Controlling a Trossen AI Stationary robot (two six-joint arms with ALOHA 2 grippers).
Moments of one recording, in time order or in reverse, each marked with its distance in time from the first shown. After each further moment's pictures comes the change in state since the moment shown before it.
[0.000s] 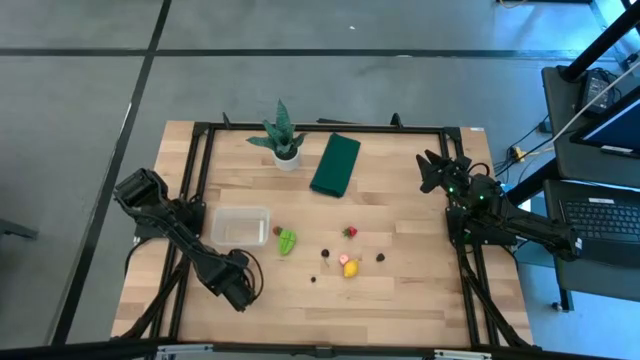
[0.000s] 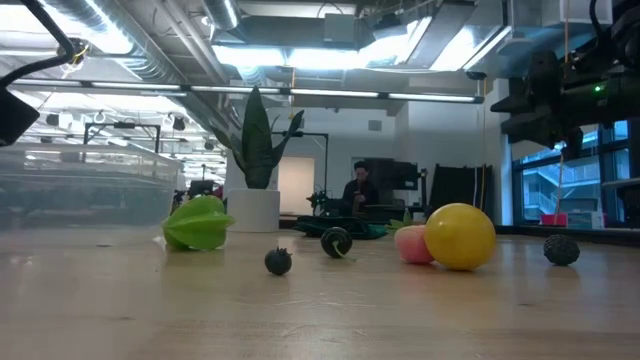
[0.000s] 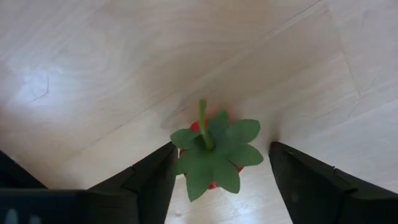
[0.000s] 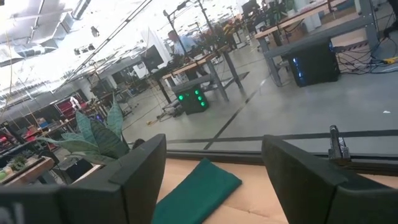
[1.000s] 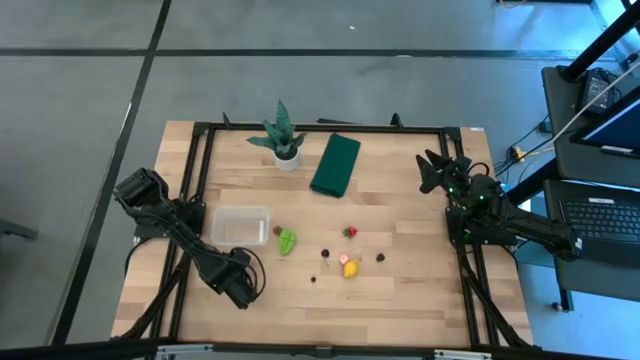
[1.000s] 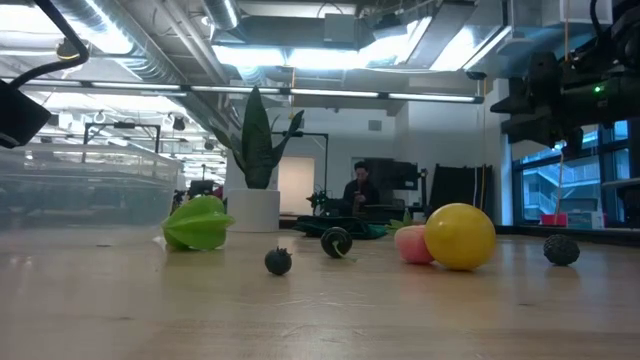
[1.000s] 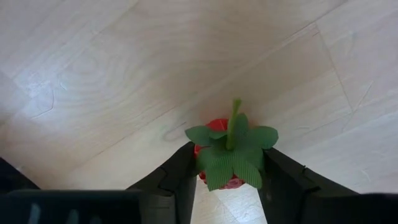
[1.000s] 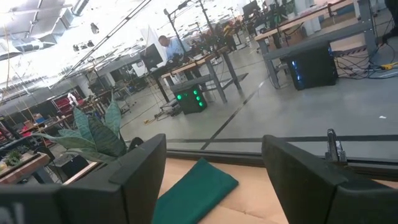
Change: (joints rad) left arm 0.018 0.002 -0.002 -0.011 -0.012 0.028; right arm 0.000 0.000 0.000 0.000 0.000 -0.029
